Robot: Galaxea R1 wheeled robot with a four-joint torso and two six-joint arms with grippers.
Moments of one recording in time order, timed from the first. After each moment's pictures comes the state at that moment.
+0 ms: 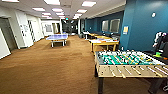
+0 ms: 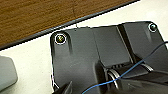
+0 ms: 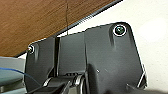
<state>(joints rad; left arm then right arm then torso) 1.49 3.08 -2.85 0.20 -0.03 -0.08 -1.55 3.06 -2.81 -0.28 0.15 0.41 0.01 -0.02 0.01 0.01</state>
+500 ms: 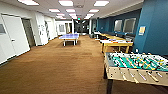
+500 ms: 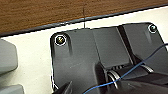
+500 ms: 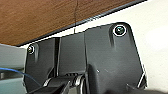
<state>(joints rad) 1.49 3.07 -2.85 0.20 -0.03 -0.08 -1.55 3.06 -2.81 -0.28 0.15 0.41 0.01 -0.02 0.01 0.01</state>
